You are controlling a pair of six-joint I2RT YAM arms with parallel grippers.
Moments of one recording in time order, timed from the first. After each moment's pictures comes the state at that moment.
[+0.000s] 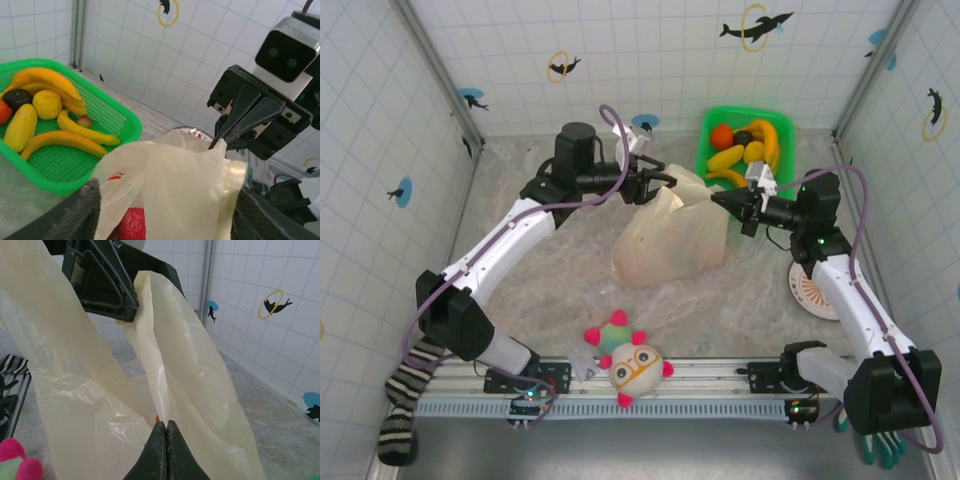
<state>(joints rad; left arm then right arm) -0.56 1.52 1.40 -0.21 0.81 -0.09 0.17 1.08 0.82 0.13 -1.04 -0.17</state>
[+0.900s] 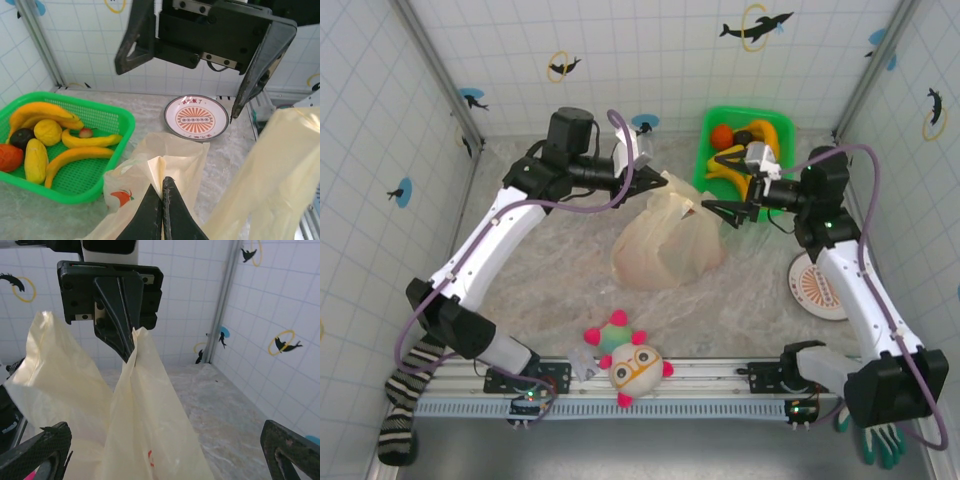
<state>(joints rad) -0.57 1.53 1.67 -0.69 0.88 0.48 0.21 1.14 1.05 0.00 -1.10 -0.23</state>
